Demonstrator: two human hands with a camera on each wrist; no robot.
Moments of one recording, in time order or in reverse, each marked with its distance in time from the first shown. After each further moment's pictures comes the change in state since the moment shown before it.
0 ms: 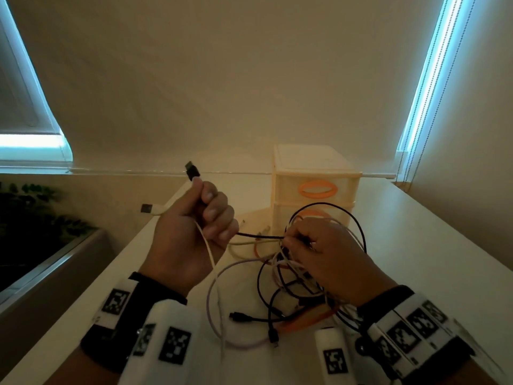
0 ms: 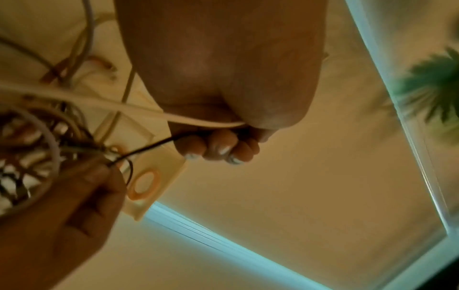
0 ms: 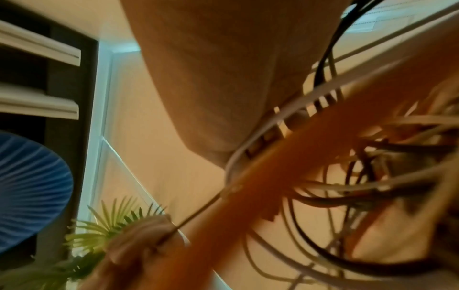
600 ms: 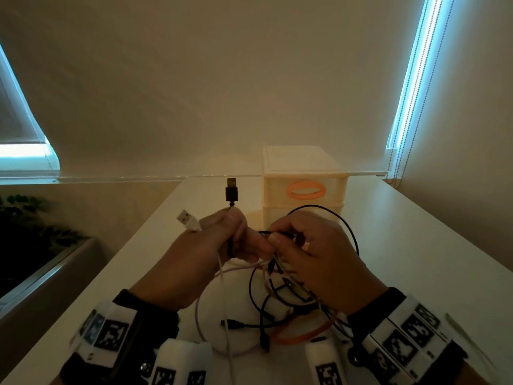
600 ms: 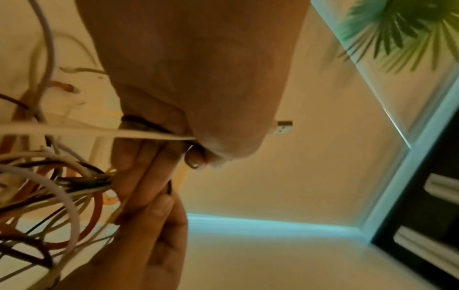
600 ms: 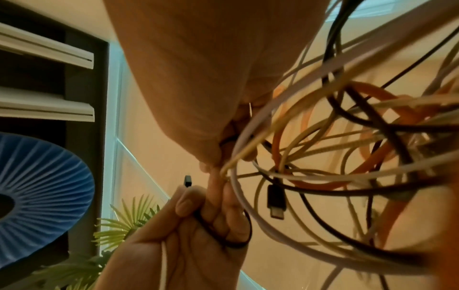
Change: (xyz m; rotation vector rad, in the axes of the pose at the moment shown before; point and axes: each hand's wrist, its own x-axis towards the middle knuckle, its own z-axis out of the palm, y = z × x) left_hand -0.010 -0.018 0.015 0.775 -0.106 -0.086; right_hand -0.003 -0.016 -0.004 0.113 0.190 -0.109
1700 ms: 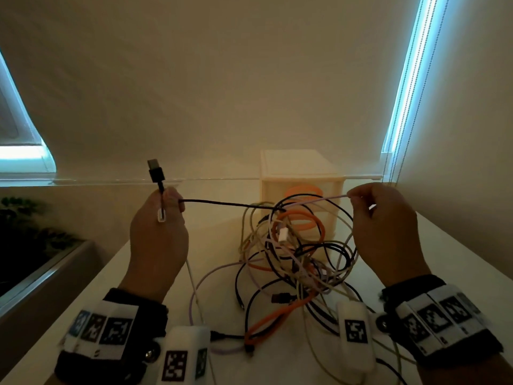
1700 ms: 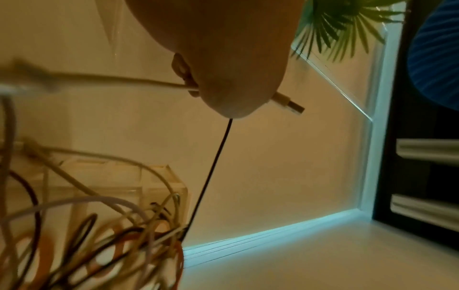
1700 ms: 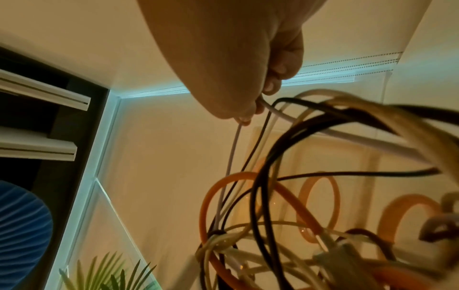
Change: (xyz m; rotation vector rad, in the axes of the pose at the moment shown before) left_hand 0.017 -0.016 -0.043 0.514 0.850 0.213; right_hand 0.007 0.052 -0.056 -0.362 0.456 0.323
